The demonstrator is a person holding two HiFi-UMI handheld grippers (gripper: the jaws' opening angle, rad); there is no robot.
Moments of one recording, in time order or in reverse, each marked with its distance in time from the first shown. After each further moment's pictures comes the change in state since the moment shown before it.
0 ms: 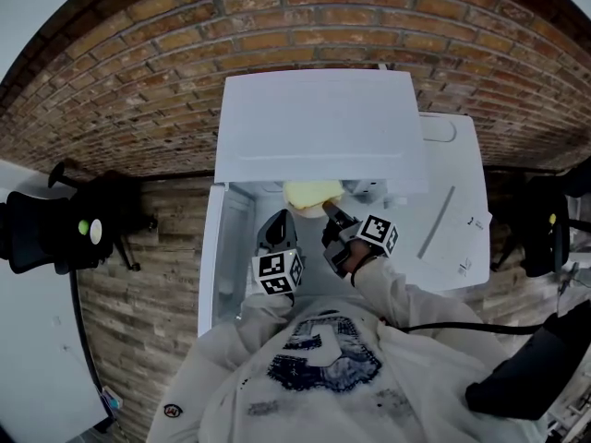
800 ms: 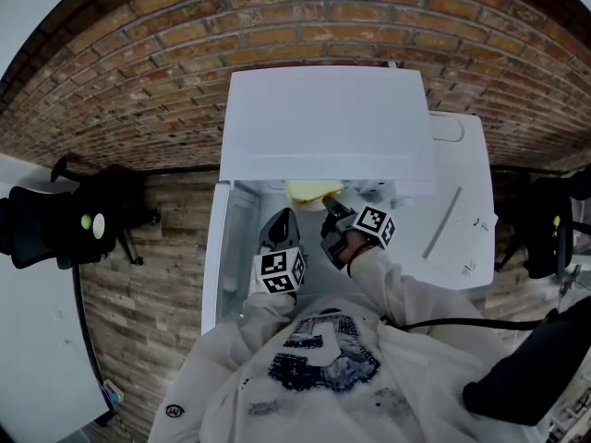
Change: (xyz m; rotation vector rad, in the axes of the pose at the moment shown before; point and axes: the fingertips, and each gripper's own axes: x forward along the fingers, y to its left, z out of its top) left arm 0.001 0.009 -0.004 -0.018 0.020 0.017; right arm 0.029 -0.022 0.000 0.030 0.001 -0.080
